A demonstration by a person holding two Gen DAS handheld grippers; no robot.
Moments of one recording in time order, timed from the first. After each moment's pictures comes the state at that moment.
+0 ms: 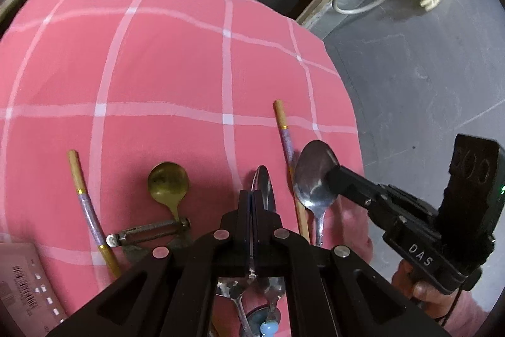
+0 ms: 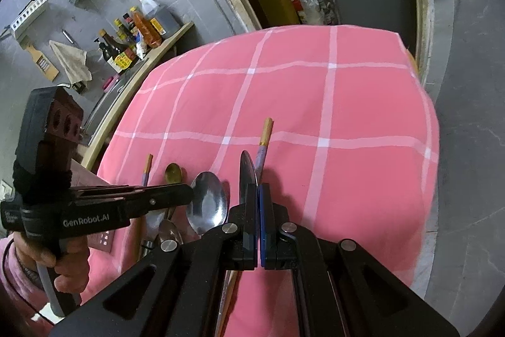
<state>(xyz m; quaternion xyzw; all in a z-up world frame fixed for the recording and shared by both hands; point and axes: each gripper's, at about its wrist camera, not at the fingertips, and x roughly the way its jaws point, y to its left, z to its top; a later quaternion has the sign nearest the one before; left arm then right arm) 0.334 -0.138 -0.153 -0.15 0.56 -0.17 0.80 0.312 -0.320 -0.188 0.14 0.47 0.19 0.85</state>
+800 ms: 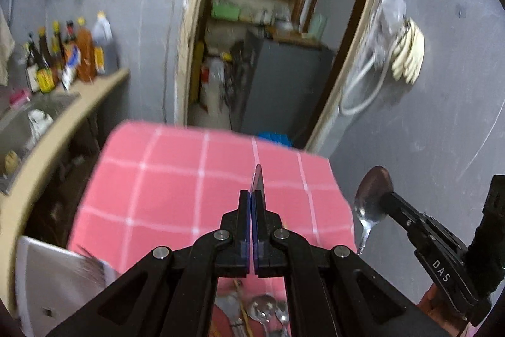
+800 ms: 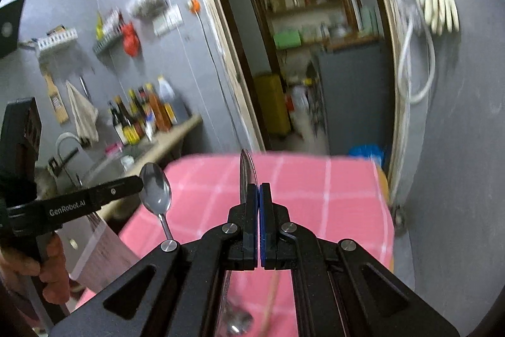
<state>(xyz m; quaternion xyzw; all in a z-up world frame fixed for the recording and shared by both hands) 0.287 -0.092 0.010 -0.10 0.34 -0.06 0.93 0.268 -0.308 -0.025 0.11 0.25 0.13 0.95</state>
